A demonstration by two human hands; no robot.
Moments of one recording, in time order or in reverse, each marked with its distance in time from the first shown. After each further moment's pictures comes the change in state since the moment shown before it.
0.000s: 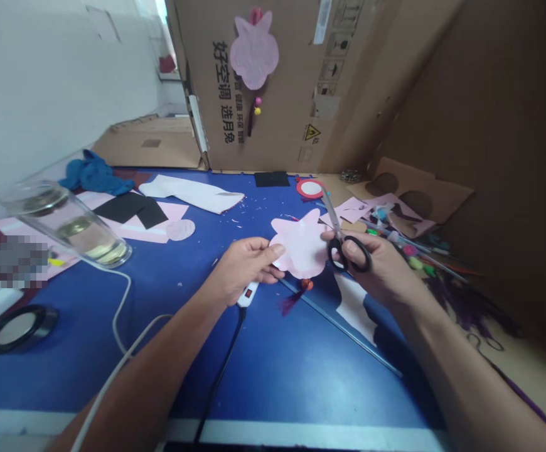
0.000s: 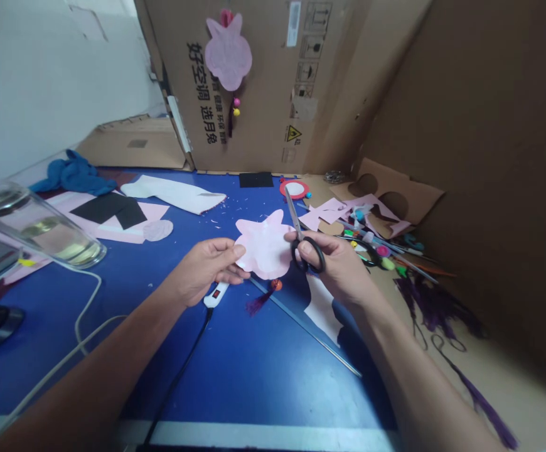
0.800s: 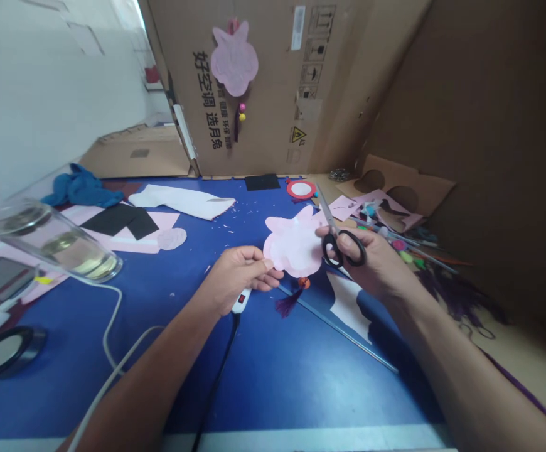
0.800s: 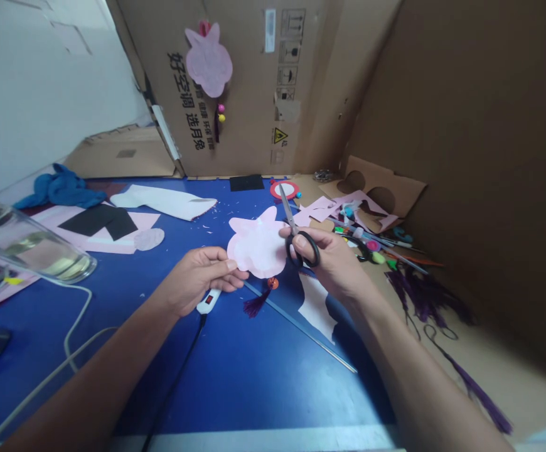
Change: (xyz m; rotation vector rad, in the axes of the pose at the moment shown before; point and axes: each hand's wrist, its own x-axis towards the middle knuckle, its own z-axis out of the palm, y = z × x) left_hand -0.003 0.000 0.001 0.020 -0.045 -0.037; right_hand 0.002 0.000 -0.005 0.051 0.028 -0.020
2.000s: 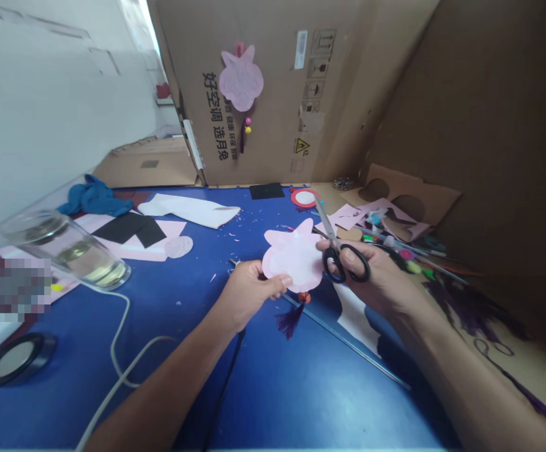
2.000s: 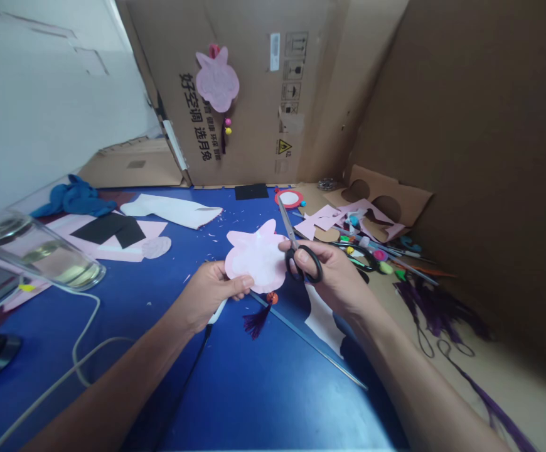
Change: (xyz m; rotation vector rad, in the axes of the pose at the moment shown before) left_hand 0.003 -0.012 0.014 0.097 0.120 0.137; right_hand -0.002 0.001 0.012 0.152 -0.075 0.010
